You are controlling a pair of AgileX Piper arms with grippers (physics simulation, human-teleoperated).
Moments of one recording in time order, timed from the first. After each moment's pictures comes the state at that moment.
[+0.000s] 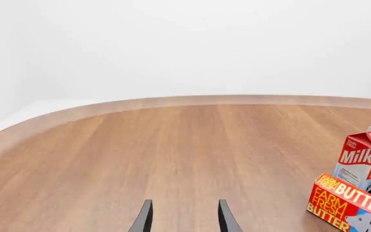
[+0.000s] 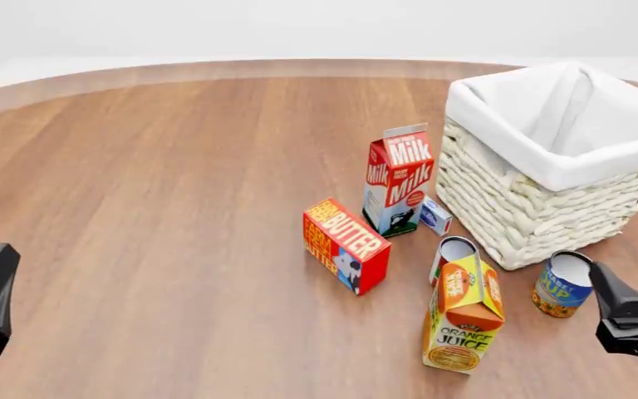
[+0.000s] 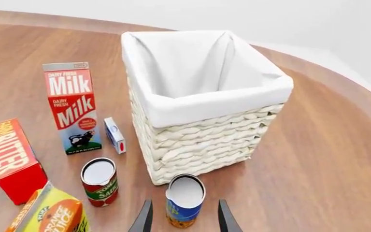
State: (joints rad) left arm 0.00 0.00 0.00 0.00 0.00; right arm -0.07 0.35 0.00 -0.05 -0.14
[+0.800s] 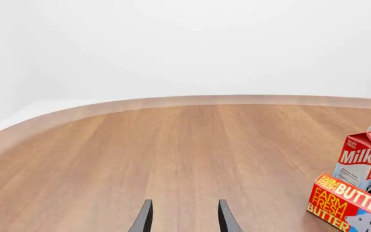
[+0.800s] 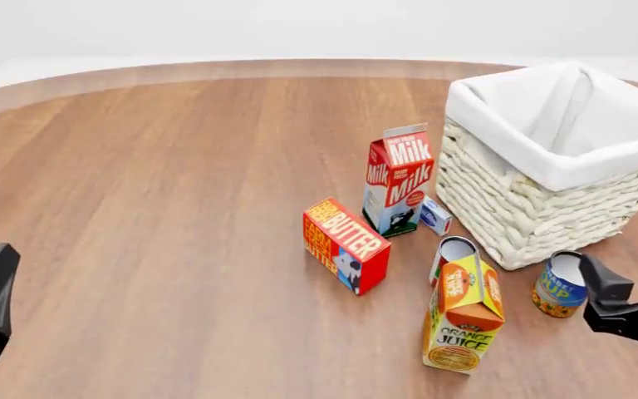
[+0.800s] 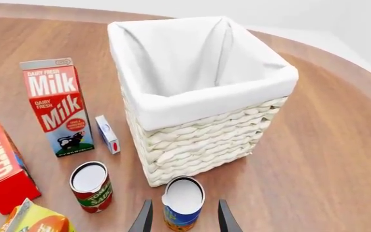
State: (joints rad) left arm 0.00 0.00 0.00 0.00 0.00; right arm -0.10 0.62 0.00 -0.28 -0.11
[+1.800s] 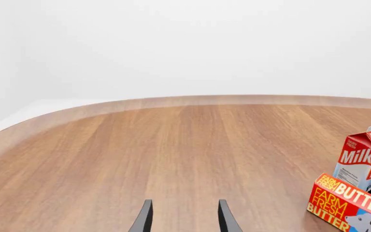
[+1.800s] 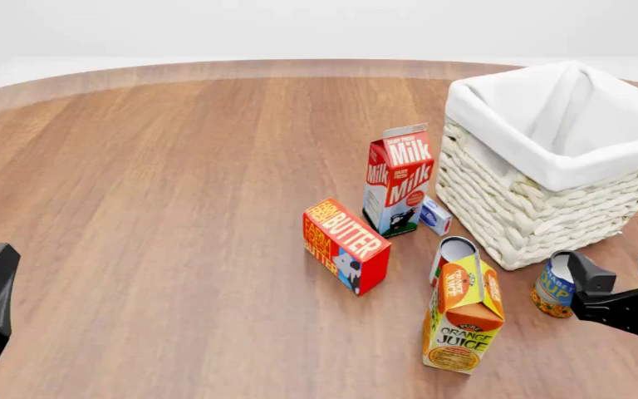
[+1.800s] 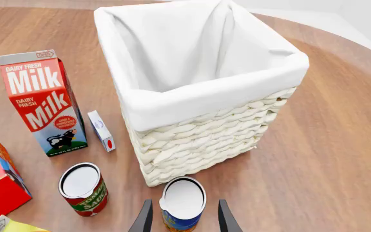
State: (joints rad) left arm 0.00 0.00 0.00 0.00 0.00; right arm -0.11 0.87 0.00 -0.48 -0.09
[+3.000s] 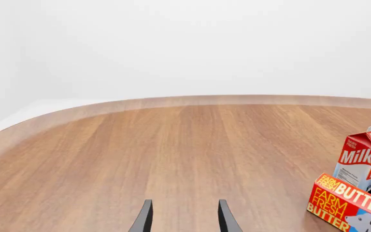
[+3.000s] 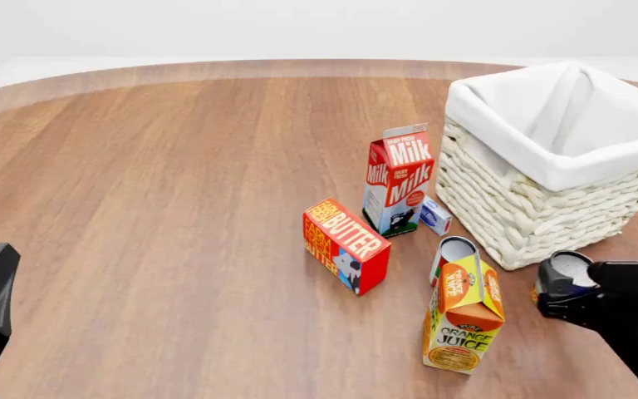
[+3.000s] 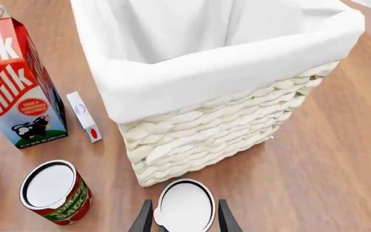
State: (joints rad) left arm 0.00 0.00 0.00 0.00 0.00; right arm -0.12 1.60 0.00 -1.12 -0.10
